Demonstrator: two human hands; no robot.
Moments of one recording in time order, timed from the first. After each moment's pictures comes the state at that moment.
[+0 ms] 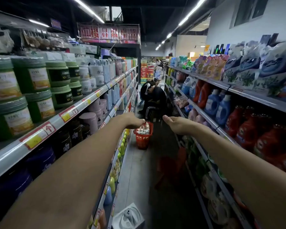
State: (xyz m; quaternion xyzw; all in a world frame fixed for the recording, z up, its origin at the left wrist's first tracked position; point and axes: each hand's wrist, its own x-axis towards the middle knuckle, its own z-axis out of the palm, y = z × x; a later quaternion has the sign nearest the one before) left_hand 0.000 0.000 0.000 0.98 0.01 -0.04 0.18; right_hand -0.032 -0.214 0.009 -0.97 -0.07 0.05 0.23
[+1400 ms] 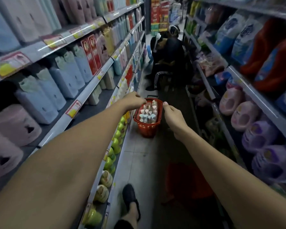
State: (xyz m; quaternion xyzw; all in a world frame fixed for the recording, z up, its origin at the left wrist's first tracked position) left_hand 0.750 -0.041 -0.149 0.92 0.08 -0.09 0.38; right_hand 0.713 -0.210 -0.196 -0.78 0.08 0.09 0.62
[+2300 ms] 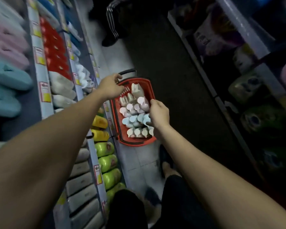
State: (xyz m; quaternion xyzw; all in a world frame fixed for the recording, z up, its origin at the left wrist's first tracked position) left_hand 1.559 -0.009 -0.460 0.95 -0.02 -0.25 0.20; right_hand 1.421 -0.131 -0.492 -0.55 0.45 0.10 0.70
